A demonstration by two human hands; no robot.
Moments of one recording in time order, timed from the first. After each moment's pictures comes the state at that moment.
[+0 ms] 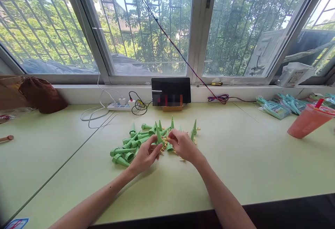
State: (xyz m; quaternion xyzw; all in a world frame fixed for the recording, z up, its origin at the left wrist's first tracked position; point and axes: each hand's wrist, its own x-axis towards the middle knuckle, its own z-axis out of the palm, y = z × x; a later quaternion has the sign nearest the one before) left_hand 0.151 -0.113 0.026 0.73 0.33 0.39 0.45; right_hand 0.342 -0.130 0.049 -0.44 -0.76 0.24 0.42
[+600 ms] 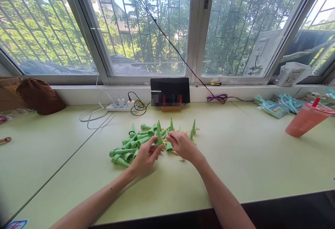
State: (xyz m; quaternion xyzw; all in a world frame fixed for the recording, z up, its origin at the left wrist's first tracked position) left_hand 0.150 -0.112 0.020 0.78 0.36 0.37 0.36; right_hand 0.344 -0.126 0.043 -0.46 -0.78 0.17 0.38
